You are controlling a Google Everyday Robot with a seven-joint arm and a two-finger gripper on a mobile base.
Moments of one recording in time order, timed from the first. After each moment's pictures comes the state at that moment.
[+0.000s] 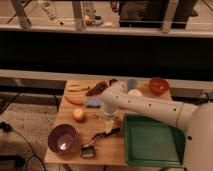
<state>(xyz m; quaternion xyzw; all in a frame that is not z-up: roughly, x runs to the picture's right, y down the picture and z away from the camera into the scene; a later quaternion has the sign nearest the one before) -0.003 0.179 0.829 -0.33 -0.14 -0.09 0.93</state>
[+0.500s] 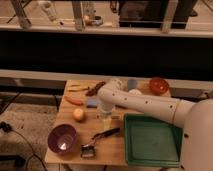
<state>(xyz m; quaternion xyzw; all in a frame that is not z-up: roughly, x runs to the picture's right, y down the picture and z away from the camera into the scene) -0.018 0.164 0.827 -0.32 -0.13 -0.11 0.93</state>
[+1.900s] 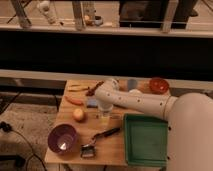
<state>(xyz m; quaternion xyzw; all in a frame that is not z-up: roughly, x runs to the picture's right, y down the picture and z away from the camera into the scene) -0.008 0.158 0.873 -0.31 -0.06 -0.03 0.95</state>
